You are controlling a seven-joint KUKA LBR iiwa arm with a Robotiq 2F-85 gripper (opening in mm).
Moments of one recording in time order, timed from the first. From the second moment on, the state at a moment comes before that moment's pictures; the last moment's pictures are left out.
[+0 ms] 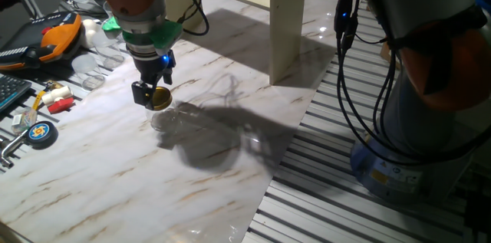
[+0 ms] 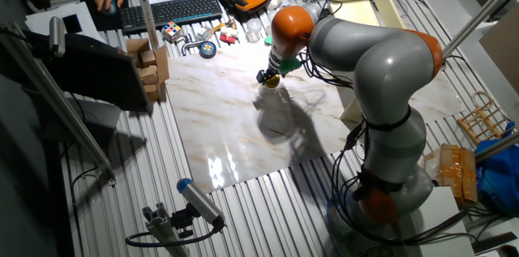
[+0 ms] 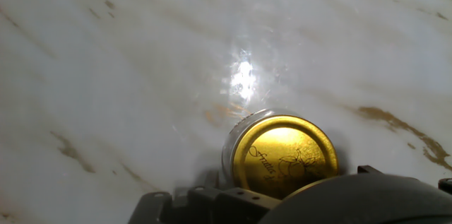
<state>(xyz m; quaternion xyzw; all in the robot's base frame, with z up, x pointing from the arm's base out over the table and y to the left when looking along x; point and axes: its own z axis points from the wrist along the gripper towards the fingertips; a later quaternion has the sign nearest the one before) 0.582 0.123 0.102 -0.04 1.00 0.00 0.05</state>
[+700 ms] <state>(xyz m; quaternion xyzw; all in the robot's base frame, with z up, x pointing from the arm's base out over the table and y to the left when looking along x) 0.582 0.124 0.101 -0.04 1.00 0.00 0.06</state>
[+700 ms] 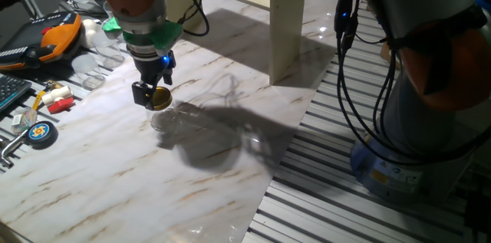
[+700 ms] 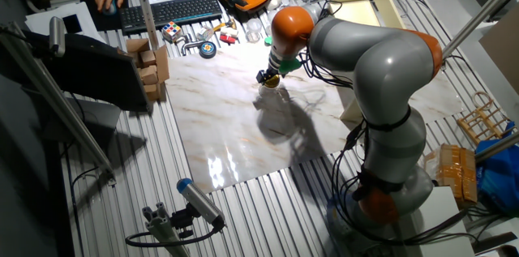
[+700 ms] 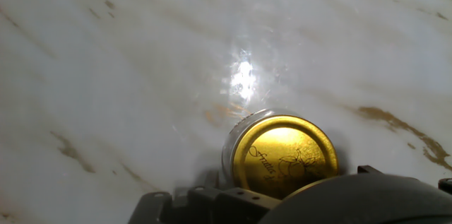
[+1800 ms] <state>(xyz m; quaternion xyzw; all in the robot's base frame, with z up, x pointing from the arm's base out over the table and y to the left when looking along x) 0.583 0.123 0.099 -0.03 1.00 0.00 0.06</state>
